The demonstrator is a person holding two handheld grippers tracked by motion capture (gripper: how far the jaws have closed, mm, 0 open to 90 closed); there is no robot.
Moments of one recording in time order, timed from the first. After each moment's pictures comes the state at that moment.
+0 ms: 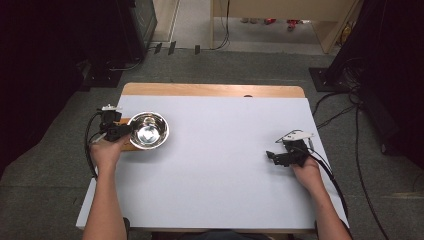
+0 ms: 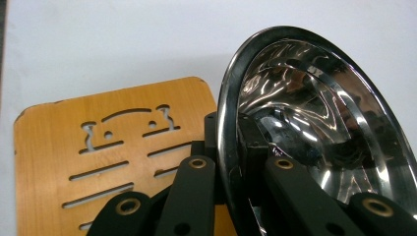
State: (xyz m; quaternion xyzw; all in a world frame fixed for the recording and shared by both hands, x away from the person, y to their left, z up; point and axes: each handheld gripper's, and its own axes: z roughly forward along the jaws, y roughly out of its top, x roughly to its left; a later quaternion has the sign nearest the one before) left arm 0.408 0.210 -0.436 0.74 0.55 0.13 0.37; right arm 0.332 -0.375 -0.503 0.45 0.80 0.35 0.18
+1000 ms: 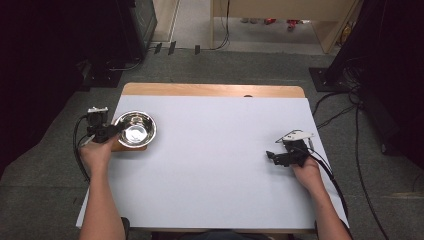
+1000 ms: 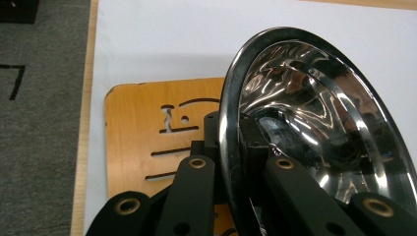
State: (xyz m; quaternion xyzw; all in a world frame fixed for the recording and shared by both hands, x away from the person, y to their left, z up) left arm 0.407 0.247 -0.444 0.70 0.60 0.16 0.36; right arm 0.332 -0.375 -0.504 0.45 0.80 0.35 0.18
